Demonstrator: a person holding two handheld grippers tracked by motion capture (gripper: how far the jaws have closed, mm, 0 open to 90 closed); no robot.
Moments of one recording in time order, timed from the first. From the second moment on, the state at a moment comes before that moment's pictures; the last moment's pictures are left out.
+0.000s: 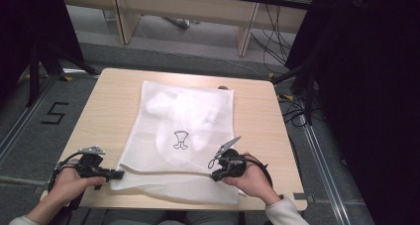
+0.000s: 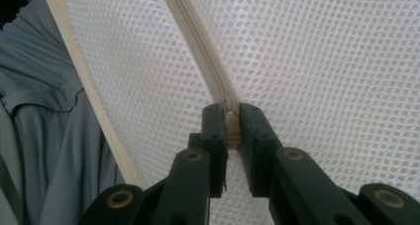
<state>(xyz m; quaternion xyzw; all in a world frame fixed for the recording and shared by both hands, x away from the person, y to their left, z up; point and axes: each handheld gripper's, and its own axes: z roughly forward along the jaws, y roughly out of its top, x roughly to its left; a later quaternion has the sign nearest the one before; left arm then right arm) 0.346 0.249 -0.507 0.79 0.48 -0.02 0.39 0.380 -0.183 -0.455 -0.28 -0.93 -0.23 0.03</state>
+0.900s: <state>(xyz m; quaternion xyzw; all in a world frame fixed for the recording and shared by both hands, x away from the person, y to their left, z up) 0.346 0.249 -0.507 0.79 0.48 -0.03 0.39 0.381 -0.195 -0.459 -0.28 -0.94 -0.22 0.03</state>
